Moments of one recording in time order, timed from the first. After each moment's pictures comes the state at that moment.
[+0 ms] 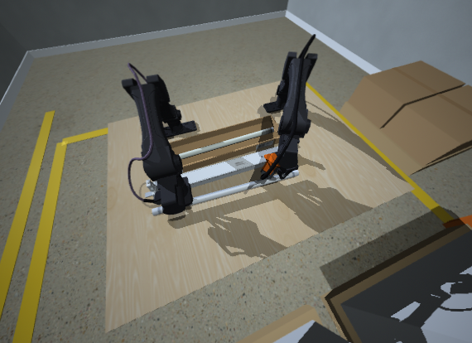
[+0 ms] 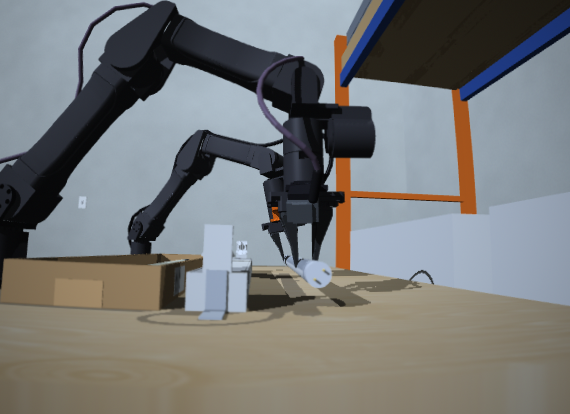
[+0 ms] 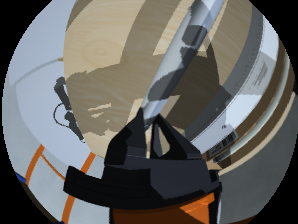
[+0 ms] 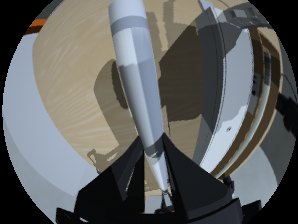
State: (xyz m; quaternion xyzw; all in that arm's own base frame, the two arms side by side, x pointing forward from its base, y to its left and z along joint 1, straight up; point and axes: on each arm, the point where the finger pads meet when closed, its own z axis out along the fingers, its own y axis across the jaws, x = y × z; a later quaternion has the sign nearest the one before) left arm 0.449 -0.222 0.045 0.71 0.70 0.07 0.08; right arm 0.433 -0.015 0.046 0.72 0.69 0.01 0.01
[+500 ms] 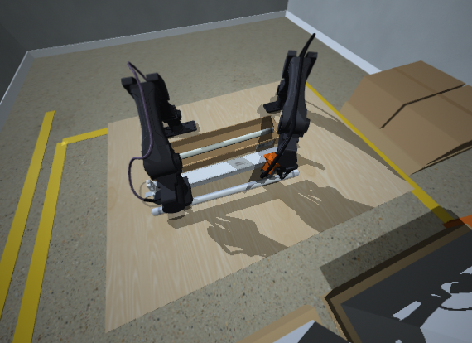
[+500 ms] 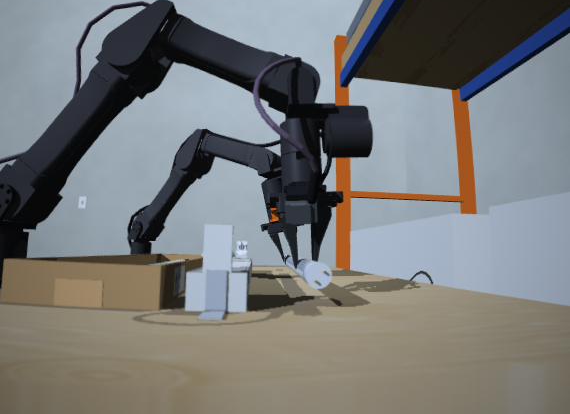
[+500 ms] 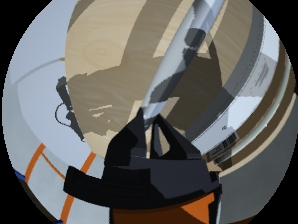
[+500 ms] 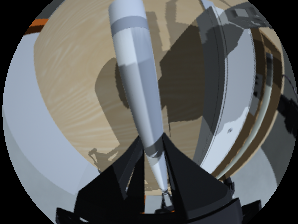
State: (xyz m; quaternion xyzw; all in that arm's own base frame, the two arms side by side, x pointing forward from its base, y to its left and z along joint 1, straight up) left arm 0.449 -0.222 0.045 0.71 0.70 0.08 0.08; right arm 0.432 -0.015 0.045 0.72 0.69 0.02 0.02
